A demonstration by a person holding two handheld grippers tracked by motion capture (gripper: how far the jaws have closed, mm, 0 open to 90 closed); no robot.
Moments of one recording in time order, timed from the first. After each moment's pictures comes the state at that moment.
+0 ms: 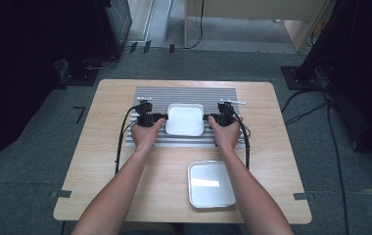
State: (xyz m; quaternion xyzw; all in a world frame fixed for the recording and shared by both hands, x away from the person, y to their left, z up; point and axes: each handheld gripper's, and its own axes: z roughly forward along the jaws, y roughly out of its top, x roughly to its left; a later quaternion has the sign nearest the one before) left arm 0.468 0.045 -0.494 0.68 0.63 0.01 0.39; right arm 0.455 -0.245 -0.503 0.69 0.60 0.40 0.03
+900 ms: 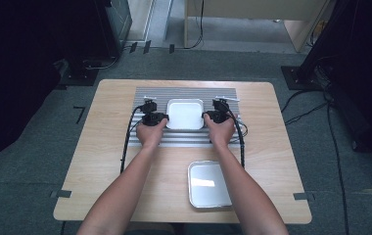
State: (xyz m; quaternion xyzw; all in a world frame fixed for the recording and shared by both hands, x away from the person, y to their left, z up) left arm 0.483 0.030 -0.503 0.67 0.65 0.03 0.36; right arm 0.472 -0.228 -0.503 0.71 0.59 0.38 0.04
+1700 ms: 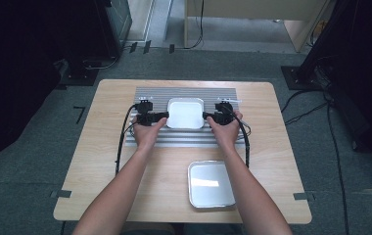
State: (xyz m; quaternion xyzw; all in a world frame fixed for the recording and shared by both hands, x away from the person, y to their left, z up) left arm 0.462 0.043 -0.482 0.68 0.62 0.12 0.39; right arm 0.456 -0.241 -0.499 0.64 0.64 0.39 0.13
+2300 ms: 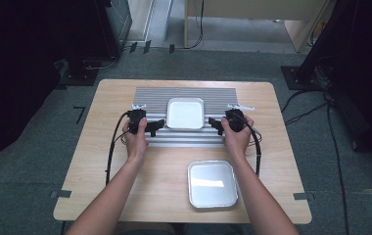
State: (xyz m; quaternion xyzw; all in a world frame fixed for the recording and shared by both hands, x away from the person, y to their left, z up) left arm 0.425 0.064 -0.477 0.70 0.59 0.13 0.39; right arm 0.416 -0.270 -0.489 0.61 0.66 0.42 0.13
